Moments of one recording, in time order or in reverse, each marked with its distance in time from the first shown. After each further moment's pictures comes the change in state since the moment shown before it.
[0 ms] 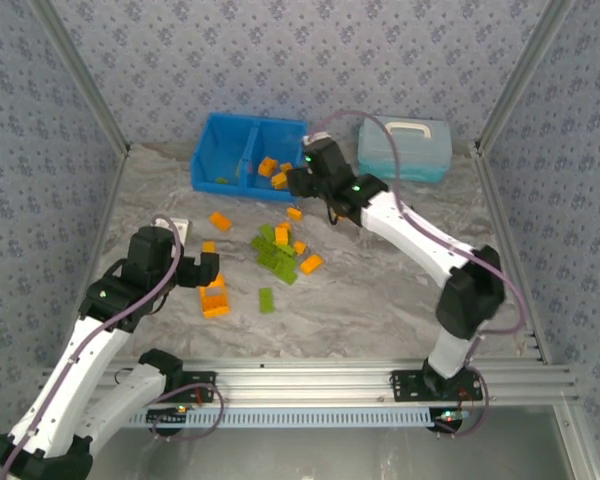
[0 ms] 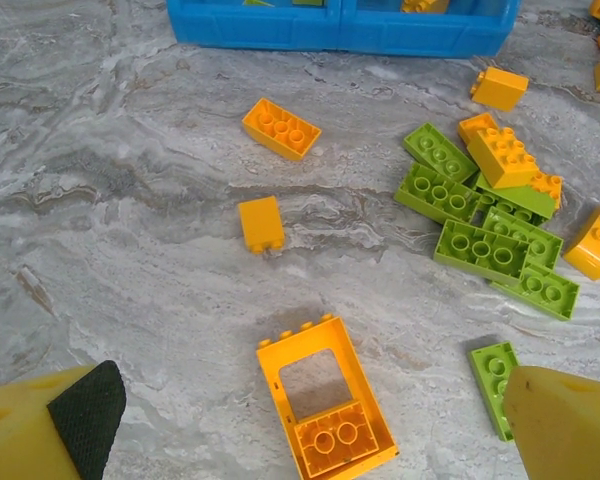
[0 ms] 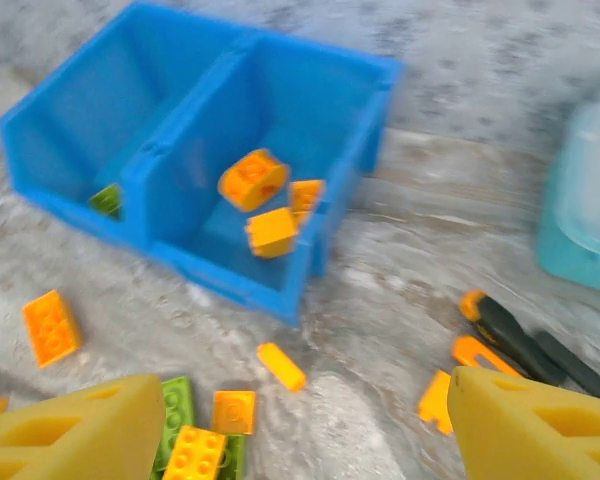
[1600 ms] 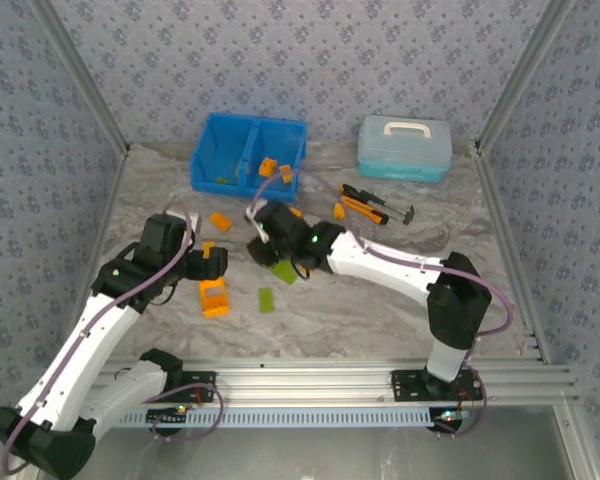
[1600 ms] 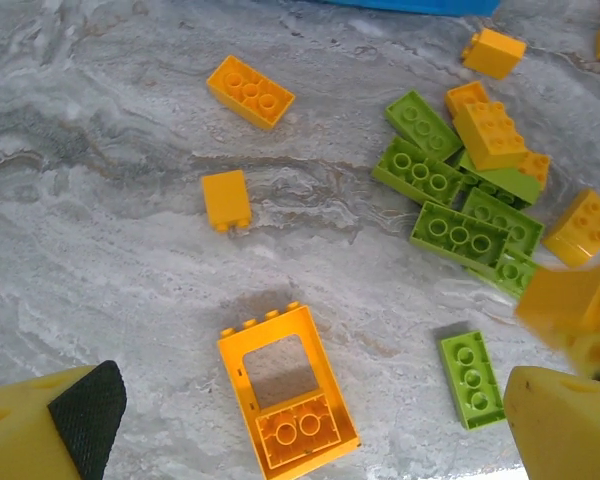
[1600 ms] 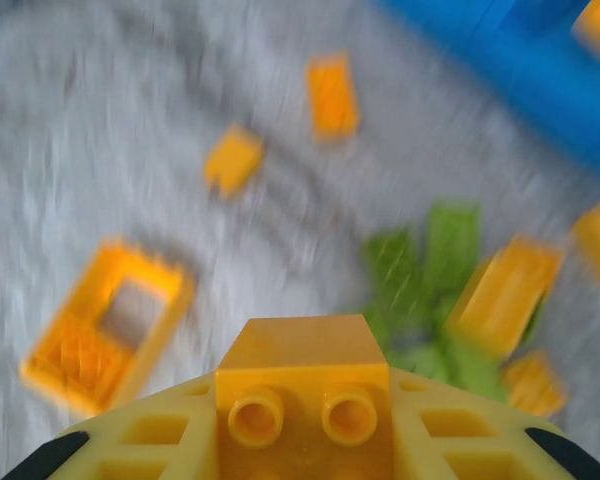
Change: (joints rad) left arm -0.007 0.115 0.045 -0.028 0.044 -0.046; right arm 0.296 0.068 -0.052 0.017 -0.186 -0.076
